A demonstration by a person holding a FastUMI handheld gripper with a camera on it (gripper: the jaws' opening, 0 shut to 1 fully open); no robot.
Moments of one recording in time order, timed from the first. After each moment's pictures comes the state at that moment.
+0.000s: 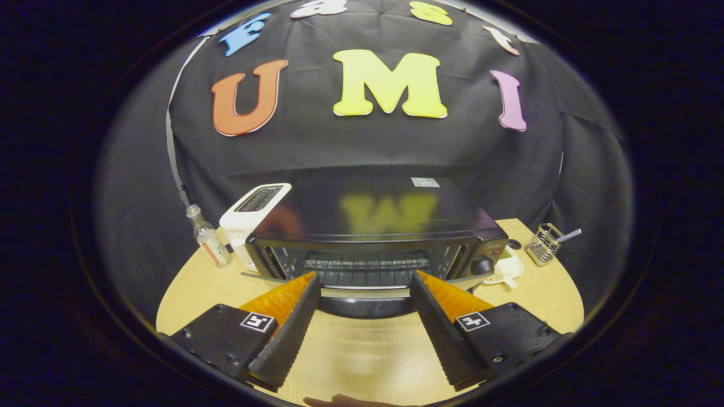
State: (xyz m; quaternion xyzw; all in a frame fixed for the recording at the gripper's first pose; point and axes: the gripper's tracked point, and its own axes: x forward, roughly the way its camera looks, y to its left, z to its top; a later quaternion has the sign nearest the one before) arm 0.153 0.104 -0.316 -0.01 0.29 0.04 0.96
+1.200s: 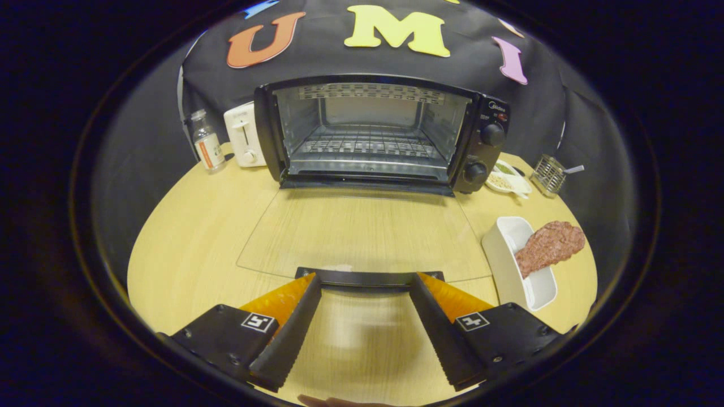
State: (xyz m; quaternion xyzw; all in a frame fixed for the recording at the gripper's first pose) arm 0.038 0.088 -0.455 -0.05 0.42 0.05 0.90
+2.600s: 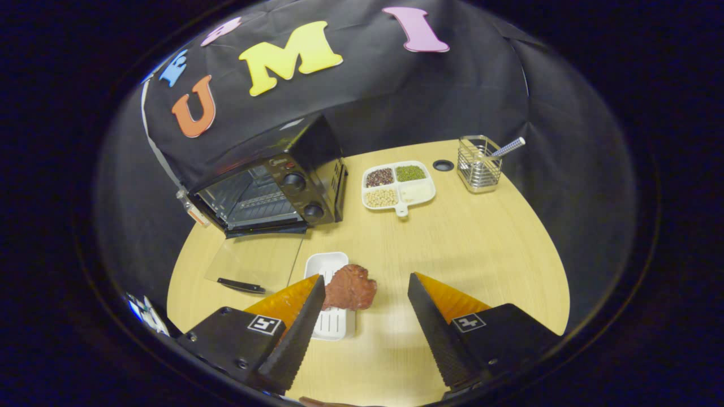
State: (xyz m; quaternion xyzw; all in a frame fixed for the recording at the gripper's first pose) arm 0.084 -0.204 -0.366 0.12 0.44 0.10 0.88
